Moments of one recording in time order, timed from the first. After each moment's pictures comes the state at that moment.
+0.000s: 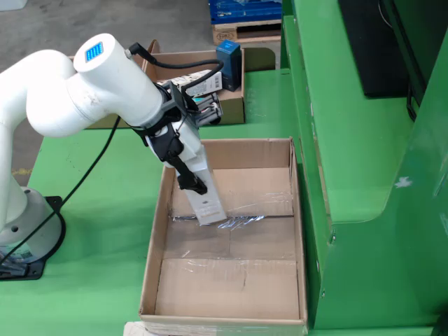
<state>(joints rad) 0.18 -0.46 -0.65 -0.06 1.54 0.03</state>
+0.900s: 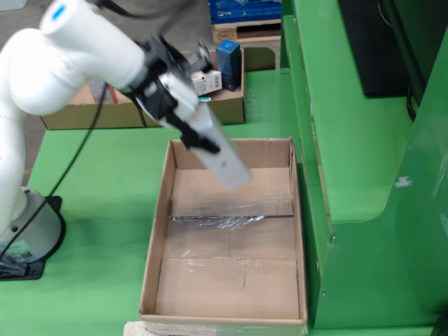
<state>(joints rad) 0.26 -0.55 -0.23 -0.22 1.47 0.01</state>
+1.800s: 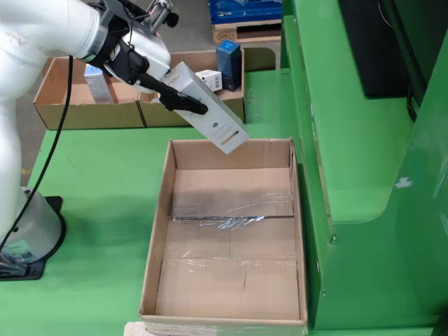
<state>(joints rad) 0.33 -0.47 -0.02 -0.31 1.49 -0.03</state>
